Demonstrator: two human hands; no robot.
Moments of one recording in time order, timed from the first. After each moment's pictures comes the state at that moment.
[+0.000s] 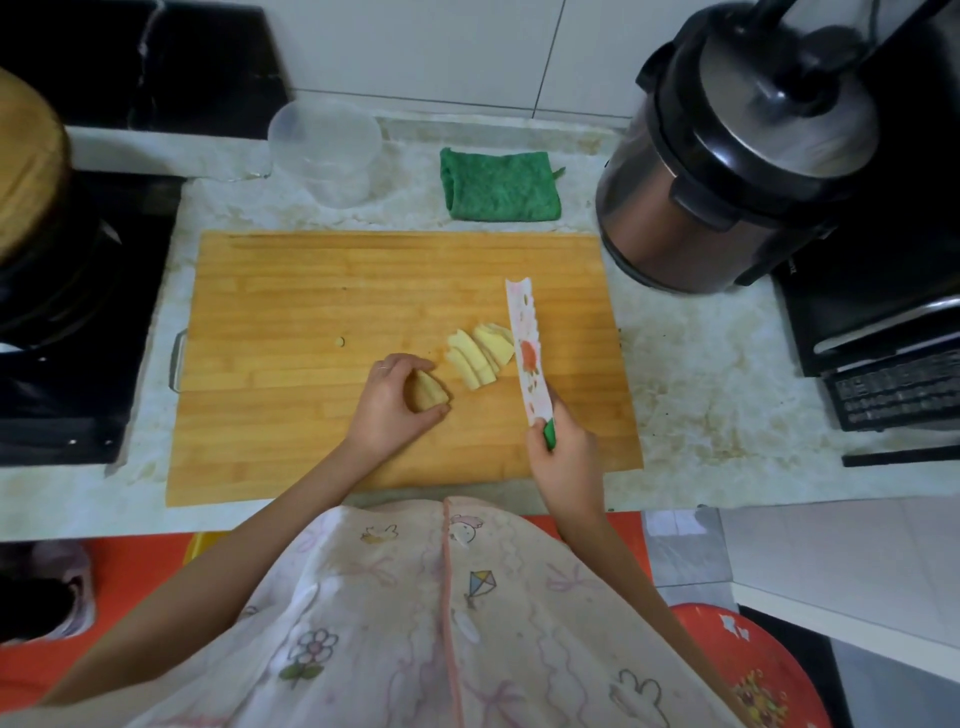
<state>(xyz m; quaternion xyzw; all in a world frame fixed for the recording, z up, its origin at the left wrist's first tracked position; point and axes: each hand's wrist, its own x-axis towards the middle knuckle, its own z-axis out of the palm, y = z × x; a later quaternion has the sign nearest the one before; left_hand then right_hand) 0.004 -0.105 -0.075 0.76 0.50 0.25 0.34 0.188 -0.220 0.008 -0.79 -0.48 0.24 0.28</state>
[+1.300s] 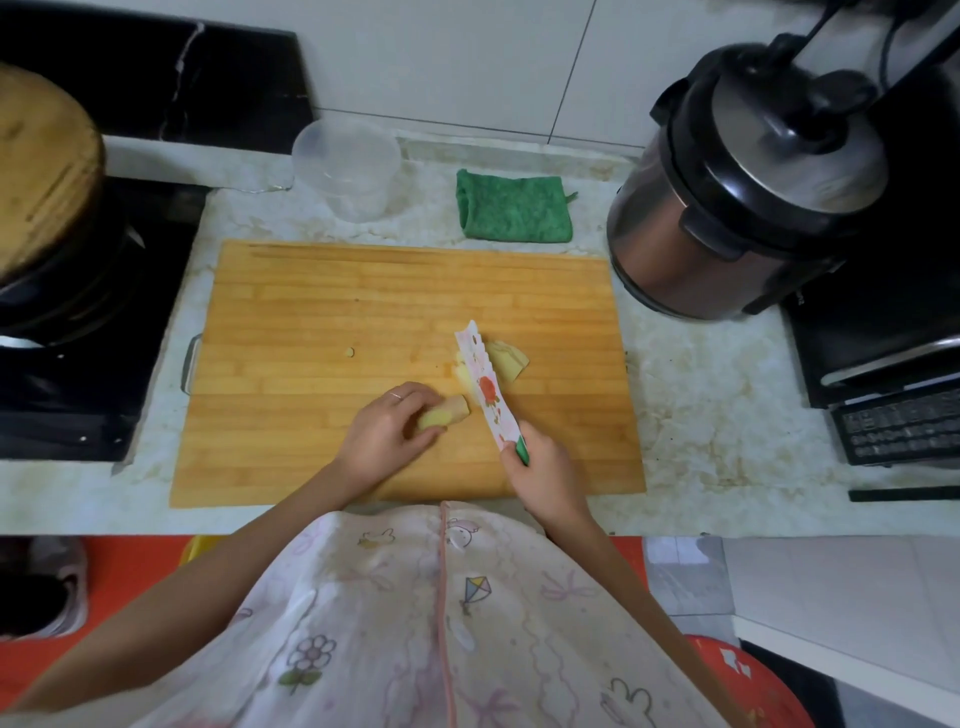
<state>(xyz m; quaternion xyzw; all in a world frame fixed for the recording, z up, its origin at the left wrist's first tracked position) -0.013 -0.116 -0.071 0.83 0.43 0.22 0.27 0.184 -0.205 0.005 -0.74 -0.52 0.37 0.20</state>
